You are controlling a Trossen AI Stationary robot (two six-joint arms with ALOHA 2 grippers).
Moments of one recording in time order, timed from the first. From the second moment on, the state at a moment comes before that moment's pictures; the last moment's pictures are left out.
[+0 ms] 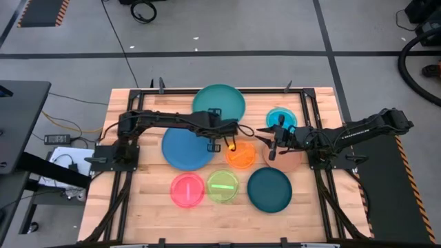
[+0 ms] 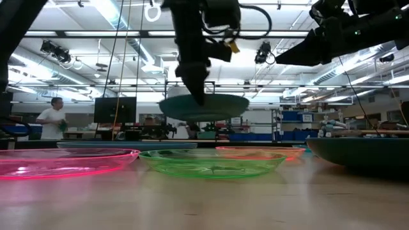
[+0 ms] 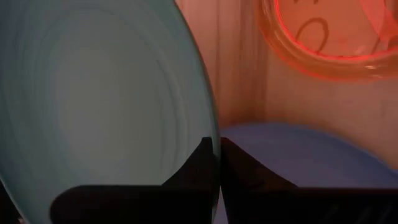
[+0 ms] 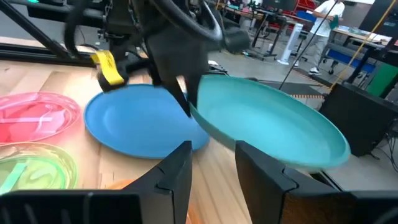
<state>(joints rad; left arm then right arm) 0.07 2.00 1.70 -0.98 -0.42 0.16 0.11 0.88 0.31 0.39 0.46 -0.14</state>
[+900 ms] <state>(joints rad) -0.18 1.78 1.31 -1.04 -0.38 -0.38 -0.01 0.88 0.31 0.52 0.52 -0.30</state>
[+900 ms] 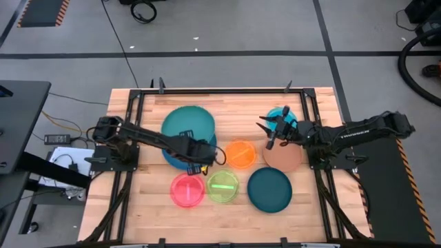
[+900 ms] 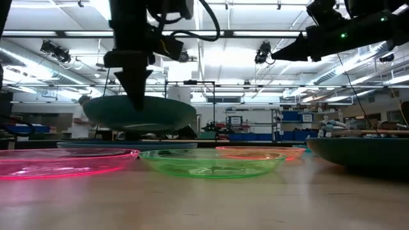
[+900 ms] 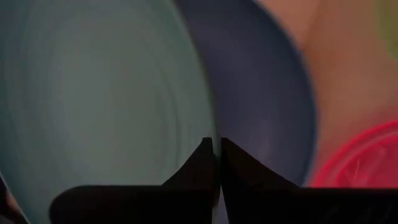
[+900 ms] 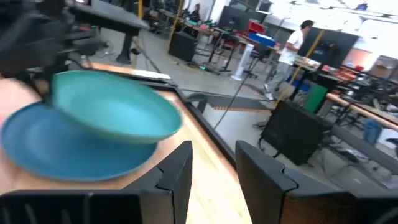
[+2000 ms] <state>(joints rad) -0.31 1.79 1.22 -0.91 -0.35 -0.45 -0.13 0.88 0.31 0.63 0.32 -0.33</state>
